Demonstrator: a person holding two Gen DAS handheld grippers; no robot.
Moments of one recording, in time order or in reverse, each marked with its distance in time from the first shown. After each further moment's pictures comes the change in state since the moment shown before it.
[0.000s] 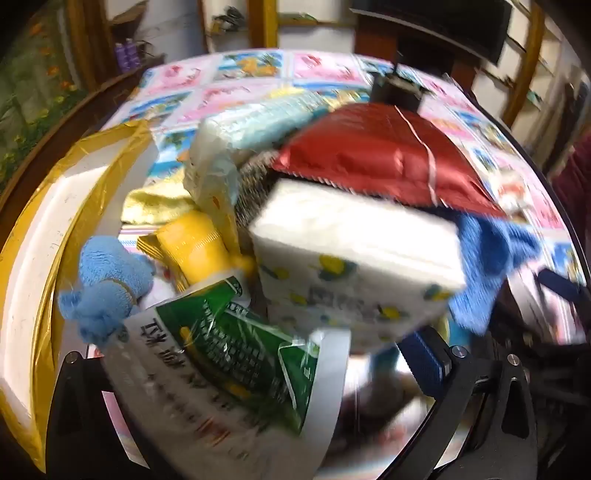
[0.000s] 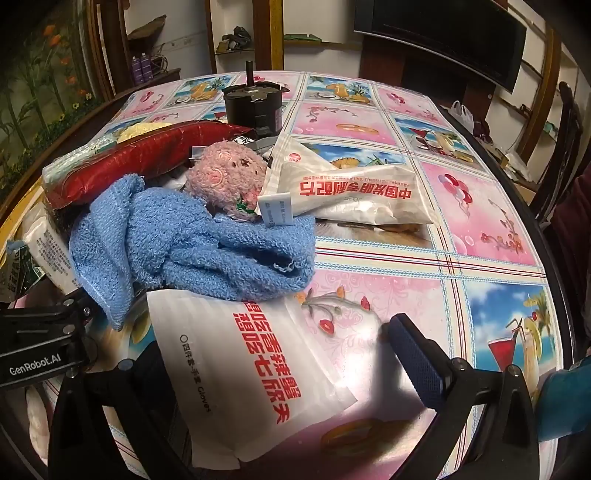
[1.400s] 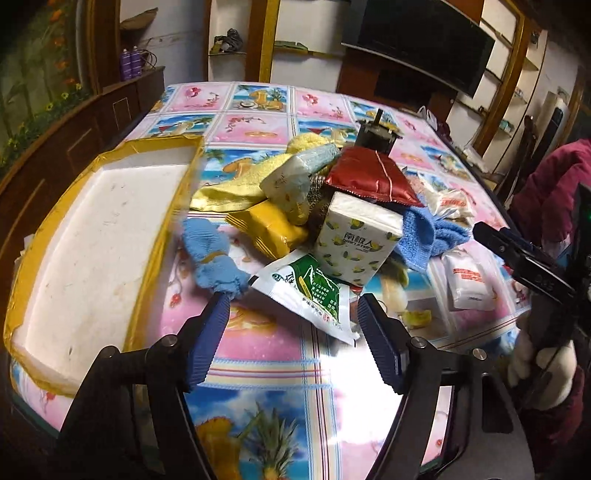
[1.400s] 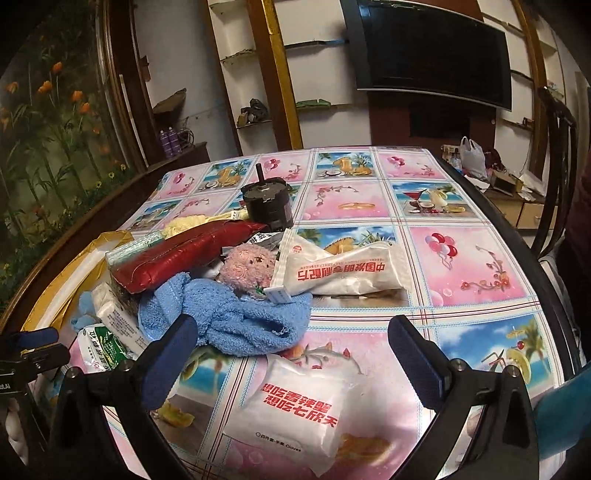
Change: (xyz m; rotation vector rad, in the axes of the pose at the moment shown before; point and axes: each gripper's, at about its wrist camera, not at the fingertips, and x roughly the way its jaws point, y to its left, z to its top) left arm -0.086 0.049 -0.040 -0.046 -0.118 -0.093; right arm -0.050 -0.033 -0.002 0.082 -0.286 0.182
